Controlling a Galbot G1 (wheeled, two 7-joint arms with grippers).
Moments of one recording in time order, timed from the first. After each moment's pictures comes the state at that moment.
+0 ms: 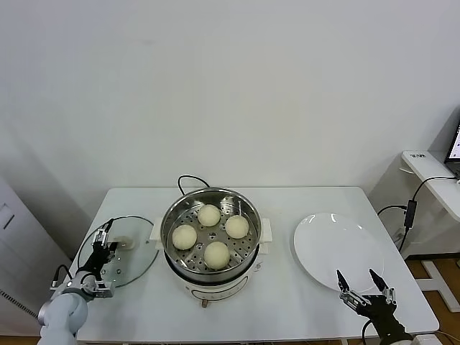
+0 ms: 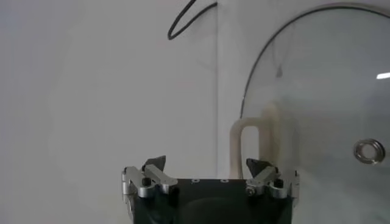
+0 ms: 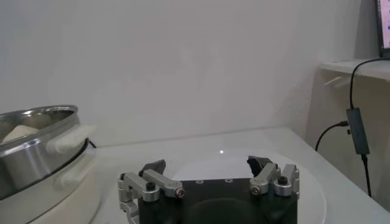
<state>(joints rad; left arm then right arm) 1.07 -1.33 -0.82 -1.32 1.45 -0.35 -0.08 -1.84 1.21 0.82 2.10 0.55 -0.02 -0.08</state>
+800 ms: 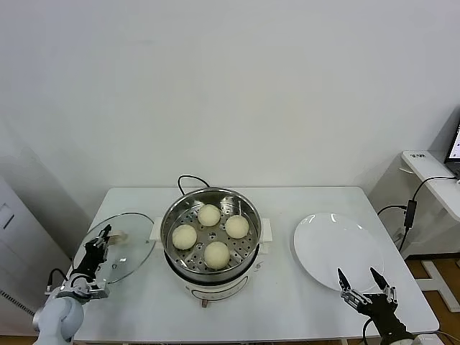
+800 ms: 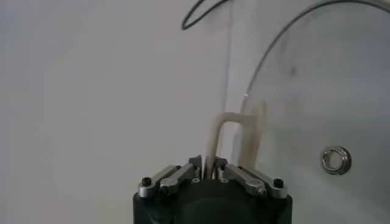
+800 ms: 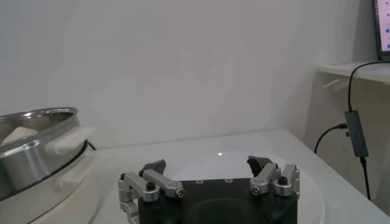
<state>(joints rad) 1.13 -1.28 -0.79 -1.40 1.25 -0.30 -0.08 -1.83 1.20 0.82 2.09 0.55 0.00 -0.08</state>
